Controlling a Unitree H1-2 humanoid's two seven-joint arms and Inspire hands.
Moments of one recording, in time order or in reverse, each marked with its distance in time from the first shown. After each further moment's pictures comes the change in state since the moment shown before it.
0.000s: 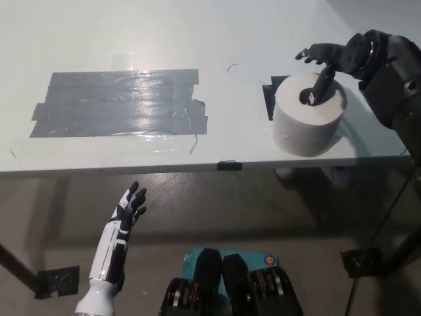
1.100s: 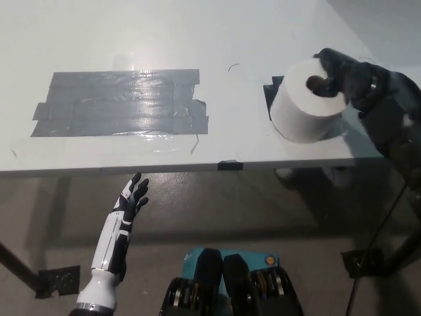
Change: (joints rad) left_arm -0.034 0.003 -0.003 -0.004 0.008 0.014 0.000; right_arm 0.123 -0.001 -0.247 0.008 0.031 -0.077 -0.329
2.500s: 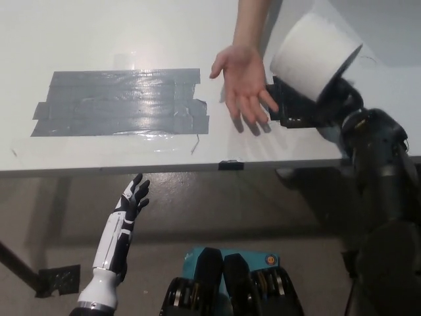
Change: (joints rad) left_arm -0.005 0.001 -0.002 0.020 0.008 0.007 0.000; right_arm 0.135 0.220 -1.138 -0.286 0.759 0.305 -0.039
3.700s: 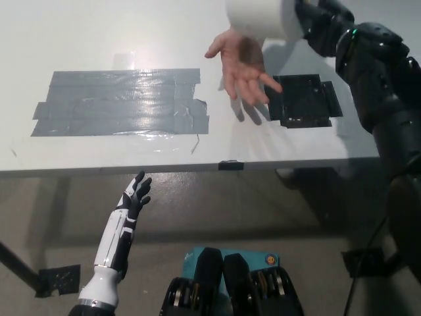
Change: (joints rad) left_arm -0.009 0.006 -0.007 -0.001 0.009 0.000 0.000; right_arm -0.190 -0.134 0.713 0.108 -0.087 -0.016 -0.089
